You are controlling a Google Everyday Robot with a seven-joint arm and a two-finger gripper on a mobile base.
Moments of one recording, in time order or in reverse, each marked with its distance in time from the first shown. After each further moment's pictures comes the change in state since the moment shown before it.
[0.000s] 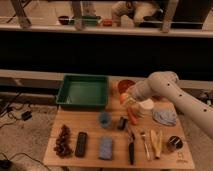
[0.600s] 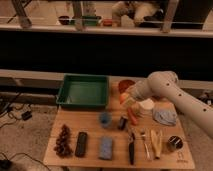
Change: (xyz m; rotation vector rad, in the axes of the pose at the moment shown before) arm 0.001 -0.001 -0.001 0.002 0.001 0.001
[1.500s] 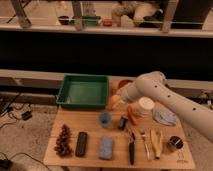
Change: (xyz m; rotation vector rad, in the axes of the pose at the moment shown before) arm -0.037 0.027 0.022 -0.023 0.007 -0.052
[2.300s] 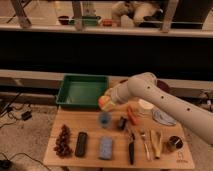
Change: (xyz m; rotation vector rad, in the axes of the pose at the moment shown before) arm -0.059 0.032 0.004 -0.036 -0.092 -0.074
